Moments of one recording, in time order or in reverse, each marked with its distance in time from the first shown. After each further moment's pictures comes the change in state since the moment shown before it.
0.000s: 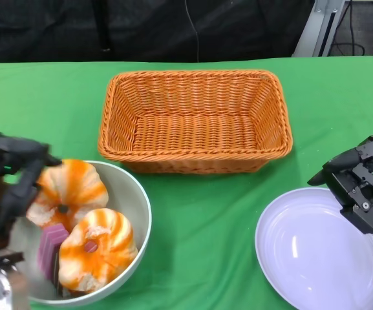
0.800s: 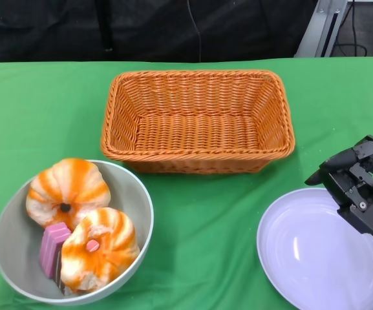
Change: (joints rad) left arm 0.046 0.232 0.038 -0.151 0.125 0.406 0.096; right arm 0.001 0.003 0.013 -0.012 -0.001 0.003 -0.008
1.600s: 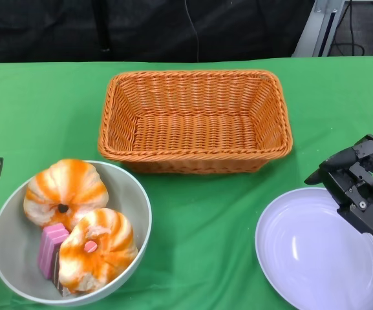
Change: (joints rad) left arm -0.051 0.052 -0.049 0.214 0.030 0.192 -0.050; right arm 0.002 0.000 0.002 -0.007 0.001 0.003 0.000
